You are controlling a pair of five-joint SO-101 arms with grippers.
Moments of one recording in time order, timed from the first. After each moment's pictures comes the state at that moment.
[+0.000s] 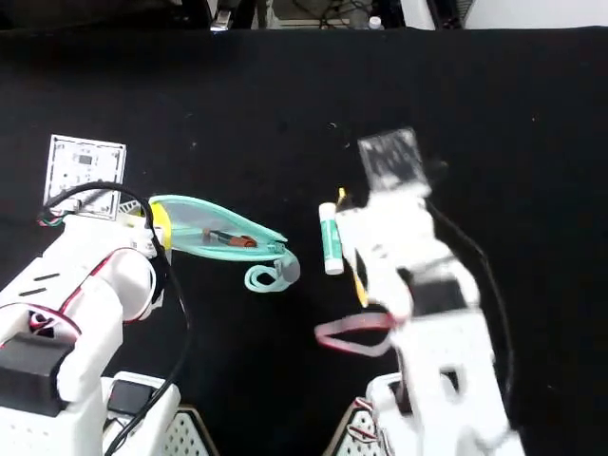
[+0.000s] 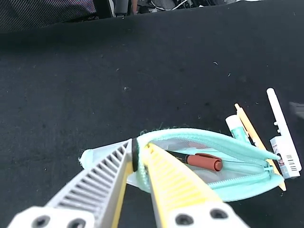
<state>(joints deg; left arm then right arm) 5.5 -59.7 22.2 84.4 -0.7 -10.1 -47.7 53.0 47.5 7.7</state>
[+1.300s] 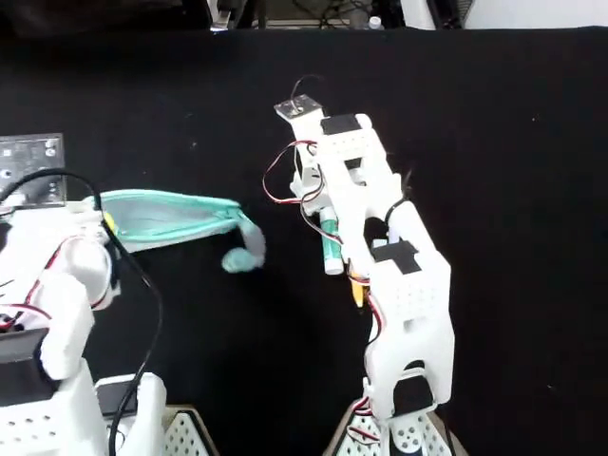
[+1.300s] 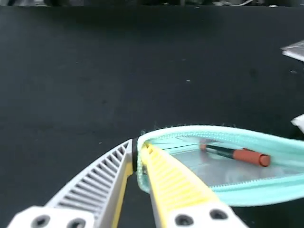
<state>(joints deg) -15.5 -59.7 24.6 84.2 -6.9 -14.1 36.5 -16.7 78.4 16.1</state>
